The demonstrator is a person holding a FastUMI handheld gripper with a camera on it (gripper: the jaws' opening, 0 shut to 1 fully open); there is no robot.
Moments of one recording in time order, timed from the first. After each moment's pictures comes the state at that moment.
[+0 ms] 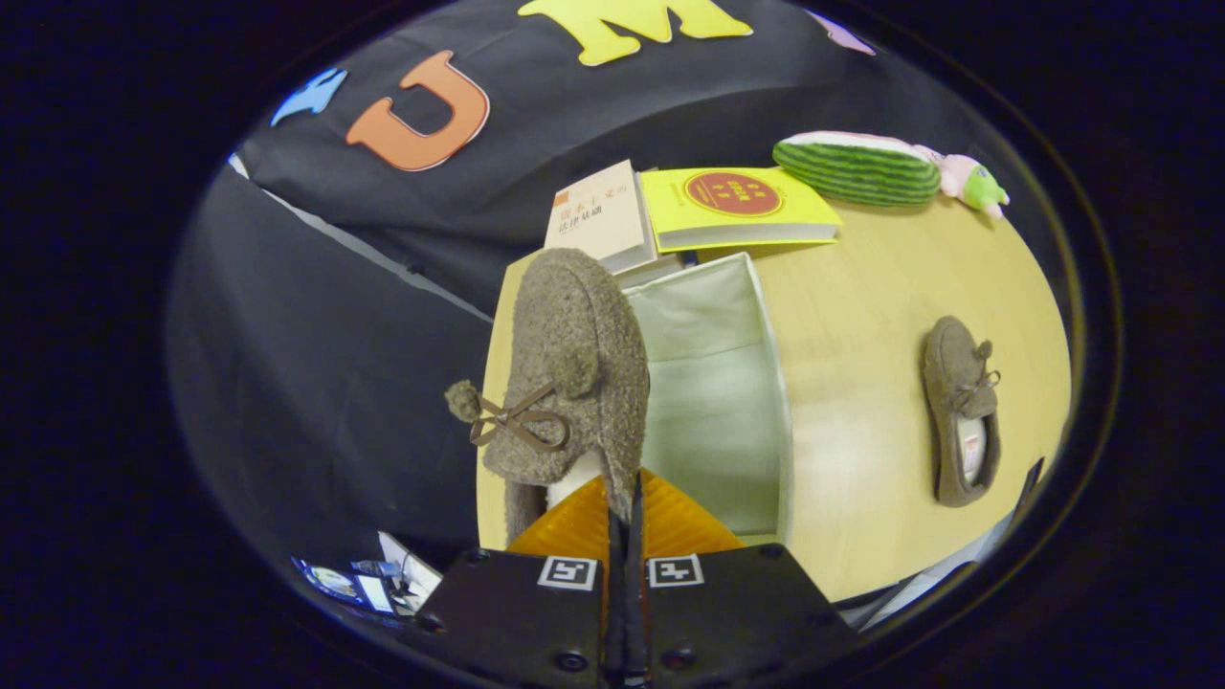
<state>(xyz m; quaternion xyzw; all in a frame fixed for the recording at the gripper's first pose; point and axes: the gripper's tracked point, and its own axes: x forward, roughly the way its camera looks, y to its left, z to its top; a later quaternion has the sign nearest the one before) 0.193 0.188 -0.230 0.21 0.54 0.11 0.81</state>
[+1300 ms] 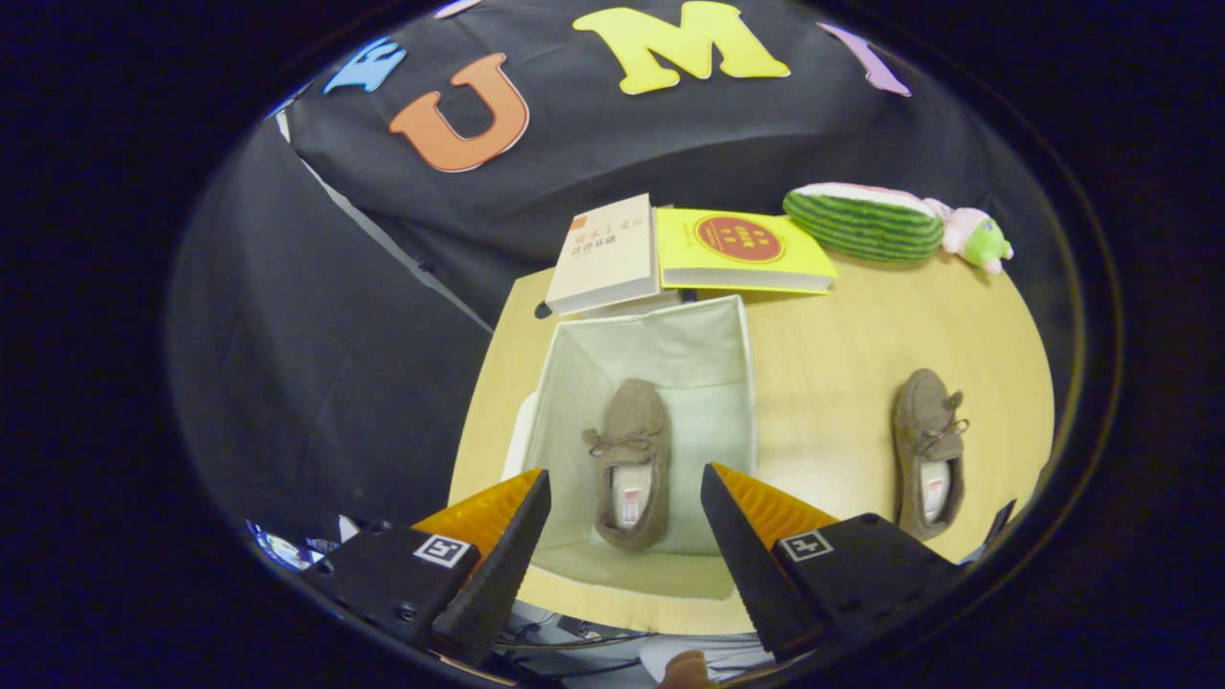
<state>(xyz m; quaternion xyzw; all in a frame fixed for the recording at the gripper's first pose) 0.183 0.148 -0.207 0.14 0.48 0.12 0.86</state>
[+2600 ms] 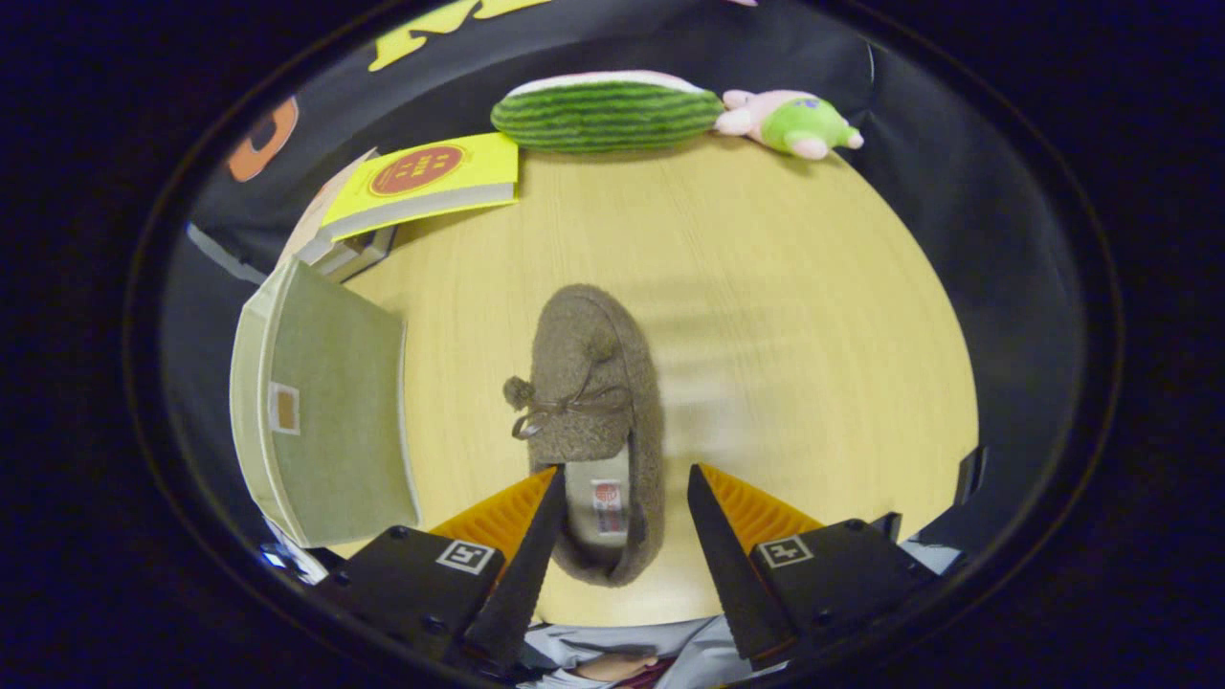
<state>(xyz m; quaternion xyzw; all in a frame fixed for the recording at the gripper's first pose) 0.152 -0.144 -0.356 0.13 0.62 -0.05 0.77</state>
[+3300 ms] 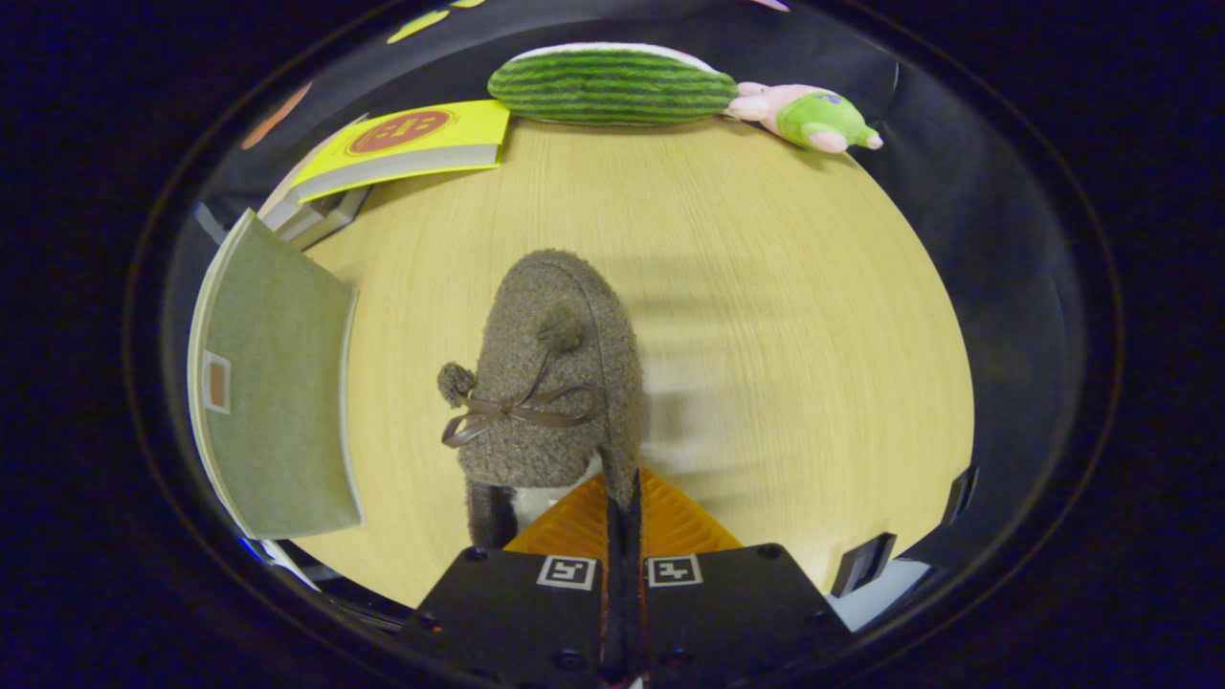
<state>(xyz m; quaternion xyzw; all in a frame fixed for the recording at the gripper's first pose) 0.153 -0.149 -0.381 0.08 0.62 -0.06 0.78</state>
